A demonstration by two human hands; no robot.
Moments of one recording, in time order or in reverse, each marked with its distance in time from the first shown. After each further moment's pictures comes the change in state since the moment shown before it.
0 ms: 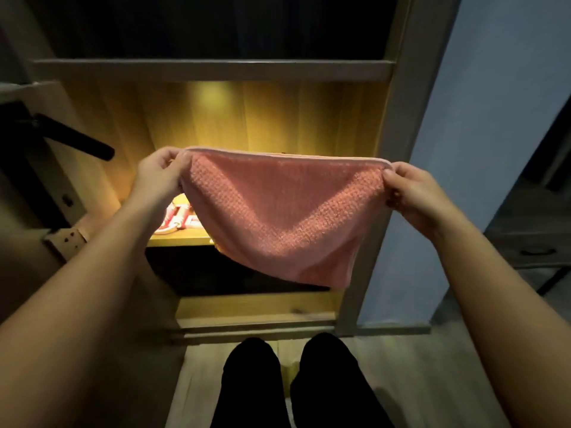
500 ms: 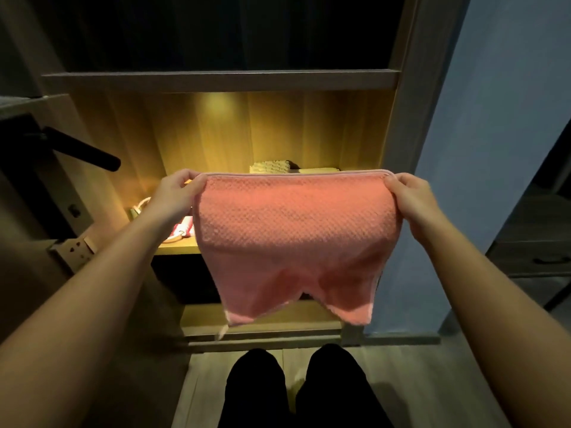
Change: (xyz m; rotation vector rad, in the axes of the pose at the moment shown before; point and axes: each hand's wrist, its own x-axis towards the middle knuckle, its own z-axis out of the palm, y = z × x) left_hand 0.024 -0.025 0.005 0.190 -0.108 -0.069; right_hand 0.029 0.014 0.011 -0.177 0.191 -0.007
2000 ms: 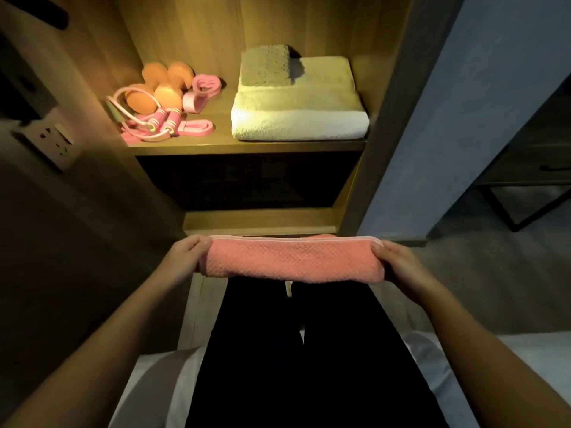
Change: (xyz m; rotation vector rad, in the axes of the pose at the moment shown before) left_hand -0.186 -0.175 0.021 0.098 -0.413 -0.389; right_hand -0.196 0.201 0.001 0.230 -0.451 0.558
